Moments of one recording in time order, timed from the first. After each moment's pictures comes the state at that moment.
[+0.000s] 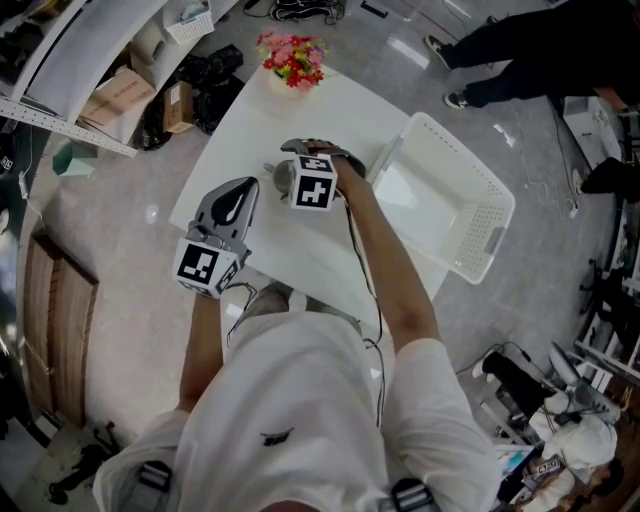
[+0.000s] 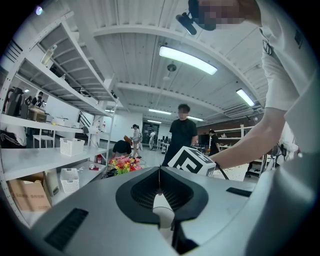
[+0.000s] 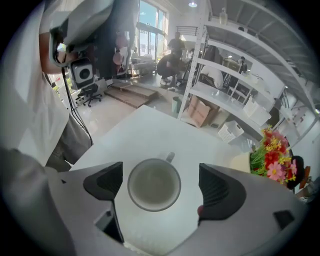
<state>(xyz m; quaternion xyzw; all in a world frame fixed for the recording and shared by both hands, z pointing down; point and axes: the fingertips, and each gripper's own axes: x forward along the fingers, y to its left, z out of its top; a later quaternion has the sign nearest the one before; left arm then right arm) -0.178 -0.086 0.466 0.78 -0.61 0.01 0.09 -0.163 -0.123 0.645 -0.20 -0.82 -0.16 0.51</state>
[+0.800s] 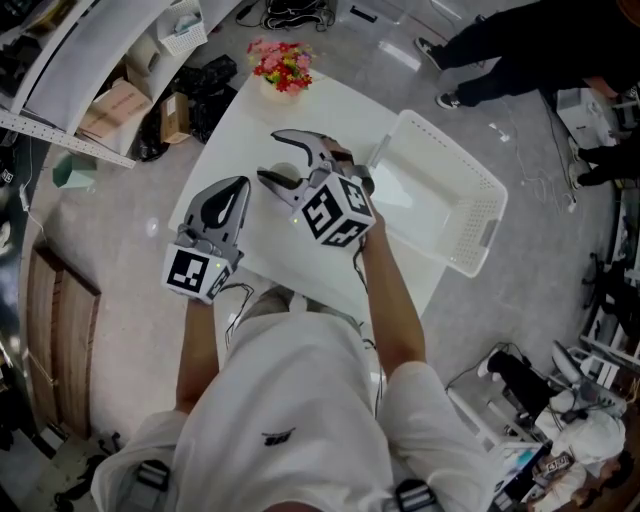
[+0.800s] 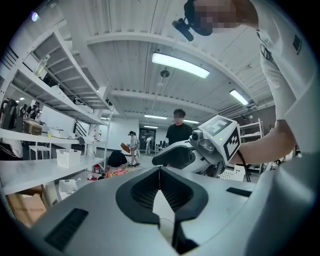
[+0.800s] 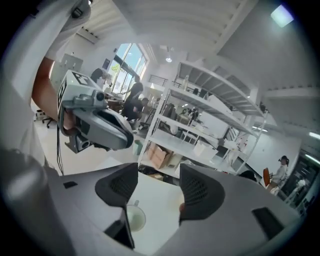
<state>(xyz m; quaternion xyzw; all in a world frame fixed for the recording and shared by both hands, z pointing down) -0.171 -0.081 0.424 0.79 -0.61 0.01 0.04 -0.176 -0.127 0.451 0.00 -0.95 -0.19 0.25</state>
